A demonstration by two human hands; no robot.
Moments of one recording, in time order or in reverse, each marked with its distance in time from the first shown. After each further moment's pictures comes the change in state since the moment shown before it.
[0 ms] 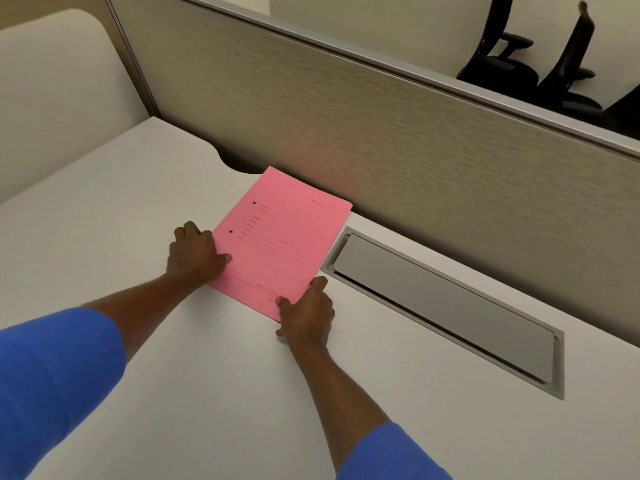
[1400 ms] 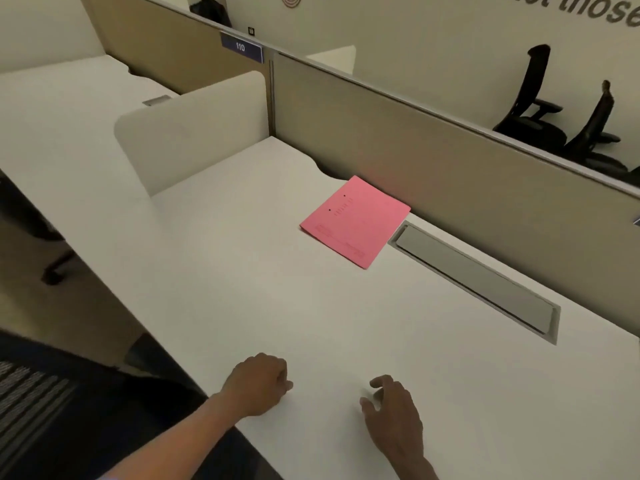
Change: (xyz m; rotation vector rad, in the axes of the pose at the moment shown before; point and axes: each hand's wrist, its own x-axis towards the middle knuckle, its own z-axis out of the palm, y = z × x) left_hand -0.431 -0.147 -0.006 -0.191 -0.421 0.220; right_hand -0.332 0.149 -0.084 -0.423 -0.185 -0.145
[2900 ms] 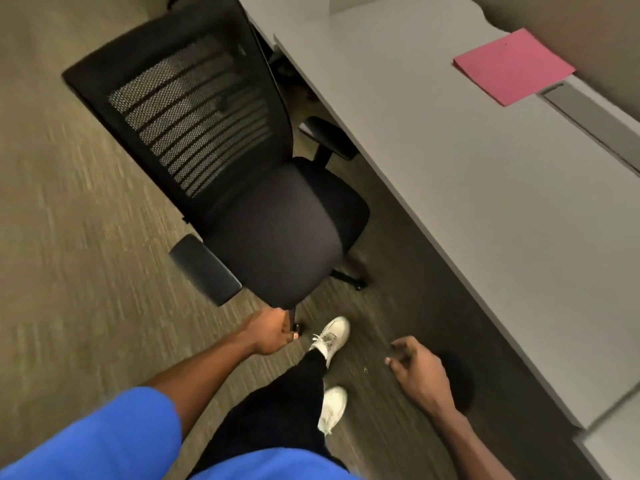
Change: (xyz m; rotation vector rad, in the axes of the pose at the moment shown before) left_hand -0.469 -0.067 0.313 -0.236 -0.080 -0.413; right_hand -0.399 0.199 0.109 -0.154 -0.393 -0.362
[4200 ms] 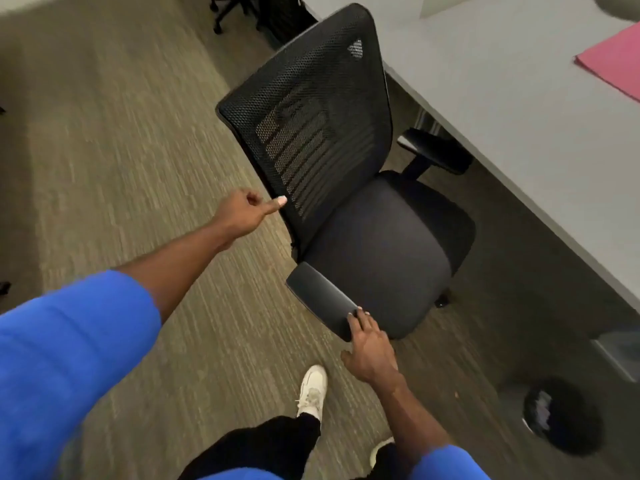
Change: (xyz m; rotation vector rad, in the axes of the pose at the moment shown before) left_hand 0.032 -0.291 -0.313 -0.668 0.560 -0.110; right_hand 0.081 -0.345 0.239 -0.319 -0.173 -0.257
